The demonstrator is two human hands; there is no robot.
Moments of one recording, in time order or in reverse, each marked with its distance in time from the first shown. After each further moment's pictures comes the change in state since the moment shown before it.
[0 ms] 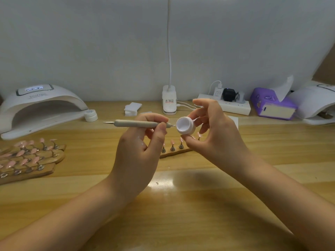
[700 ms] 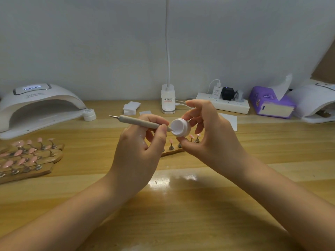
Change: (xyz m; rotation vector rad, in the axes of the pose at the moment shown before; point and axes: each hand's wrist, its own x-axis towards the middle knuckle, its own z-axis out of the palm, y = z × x) left_hand 0.000 -0.003 0.000 0.083 -0.050 -0.032; right_hand -0.004 -0.007 0.004 -0.026 -0.020 -0.055
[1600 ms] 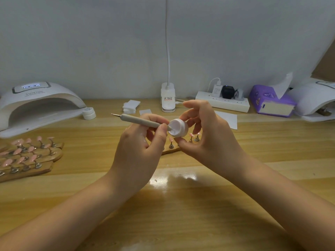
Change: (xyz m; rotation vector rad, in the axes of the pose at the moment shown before) left_hand -0.001 -0.003 0.001 0.029 -0.006 -0.013; right_hand -0.002 -0.004 0.002 0.008 -0.013 -0.014
